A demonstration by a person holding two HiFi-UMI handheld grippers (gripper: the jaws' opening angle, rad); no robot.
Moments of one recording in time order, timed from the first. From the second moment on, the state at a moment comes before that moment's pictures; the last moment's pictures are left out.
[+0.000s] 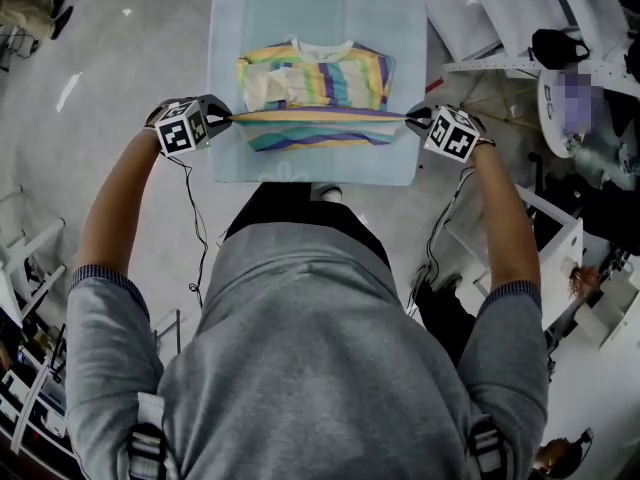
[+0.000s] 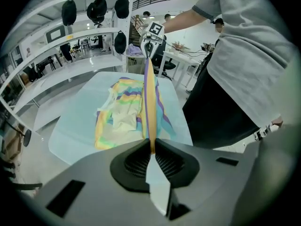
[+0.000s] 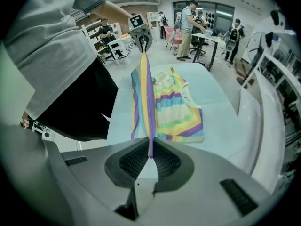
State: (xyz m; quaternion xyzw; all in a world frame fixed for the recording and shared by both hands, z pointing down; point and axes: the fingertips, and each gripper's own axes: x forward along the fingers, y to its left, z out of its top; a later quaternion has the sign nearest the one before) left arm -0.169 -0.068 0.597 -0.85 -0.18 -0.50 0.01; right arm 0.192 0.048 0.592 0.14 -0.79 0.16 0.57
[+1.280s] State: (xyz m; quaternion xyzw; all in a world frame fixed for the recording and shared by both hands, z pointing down) left arm -0.116 -0.247 0.693 -0.87 0.00 -0.46 -0.17; right arm 0.252 -0.125 0.714 0.23 -0.76 0.22 0.57
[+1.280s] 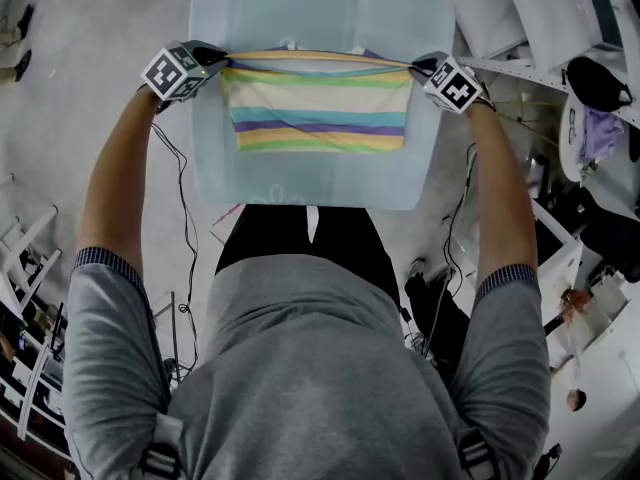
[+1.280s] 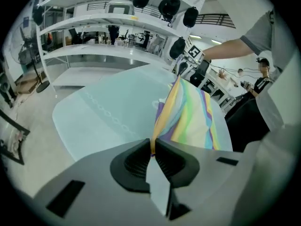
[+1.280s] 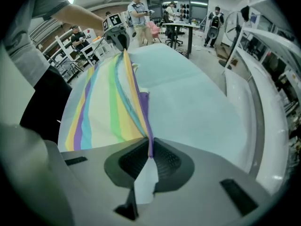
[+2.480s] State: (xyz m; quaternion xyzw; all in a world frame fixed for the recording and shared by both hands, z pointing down) left arm -0.086 -0.234 0.701 -0.87 -0.08 -0.49 0.02; right arm 0.208 -0.143 0.714 0.18 -0.78 0.14 0.59
